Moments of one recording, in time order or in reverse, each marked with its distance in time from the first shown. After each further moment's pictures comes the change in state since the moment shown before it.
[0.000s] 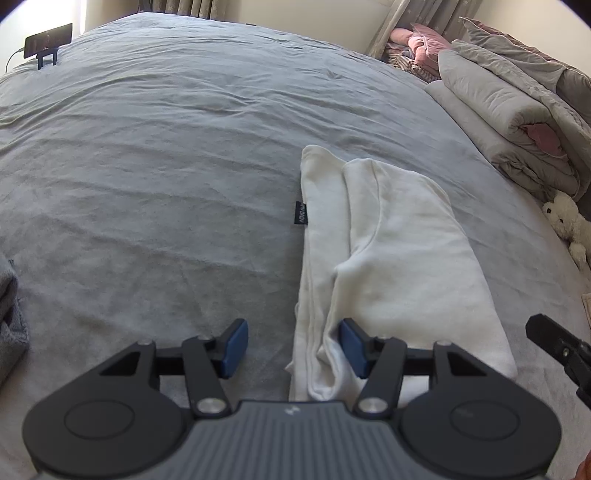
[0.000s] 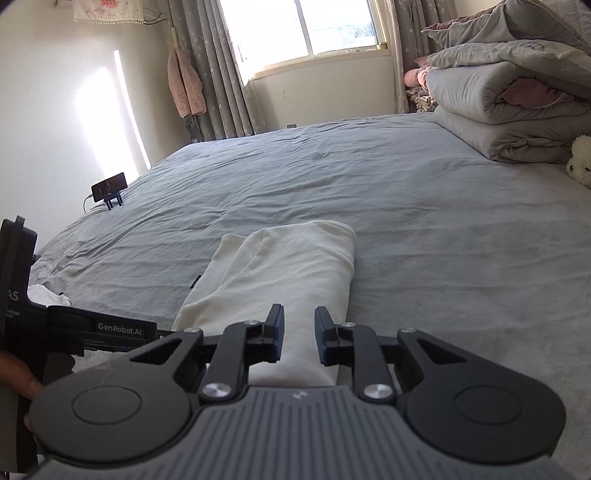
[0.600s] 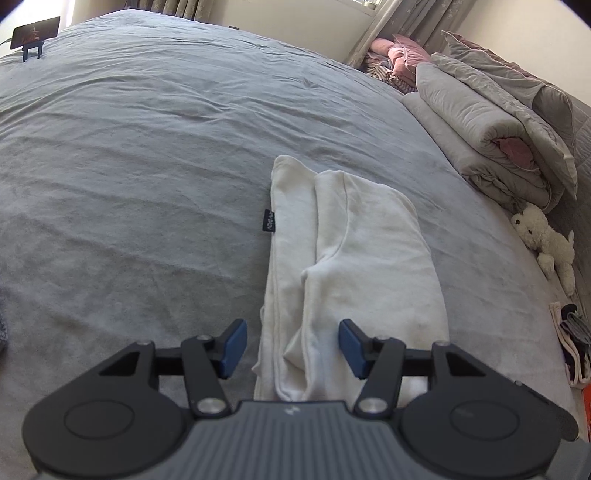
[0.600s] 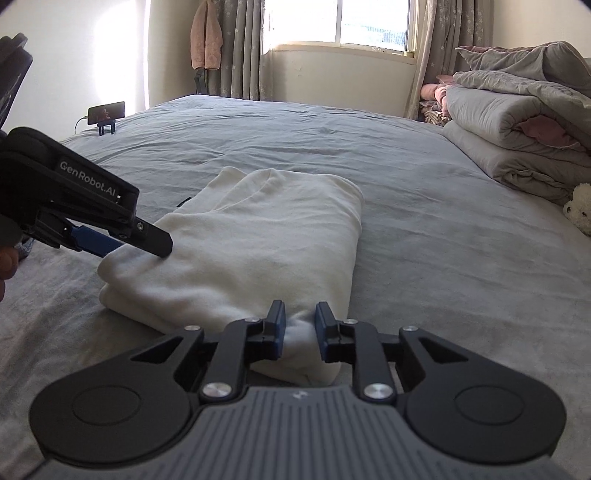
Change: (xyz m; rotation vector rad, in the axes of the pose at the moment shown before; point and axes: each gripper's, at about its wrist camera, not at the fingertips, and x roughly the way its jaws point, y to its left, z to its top) left arm -0.002 -0.003 0.001 -0.012 0.000 -0.095; right arm 0.021 0.028 -0.040 -0.234 0.027 -0.132
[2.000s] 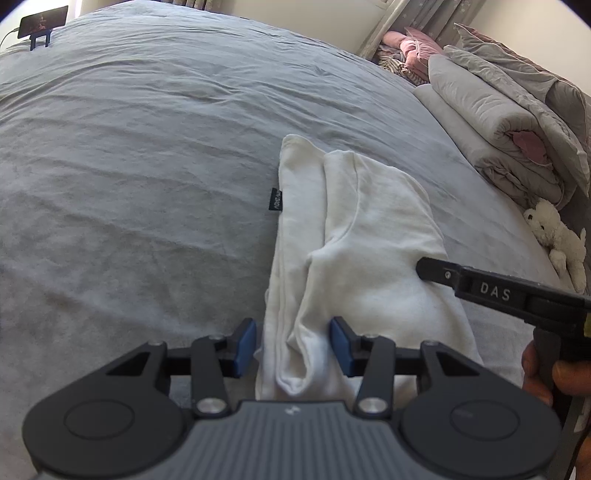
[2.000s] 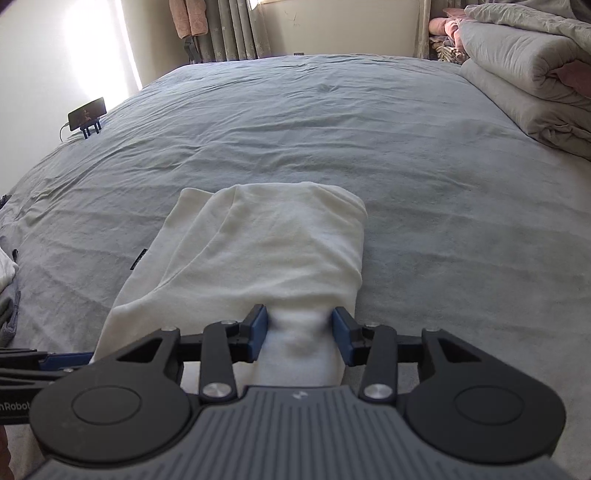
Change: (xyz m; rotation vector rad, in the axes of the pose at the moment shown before) left arm 0.006 0.000 -0.006 -0.024 0.012 0.017; right arm 0.091 -0.051 0.080 0.145 0.205 0.123
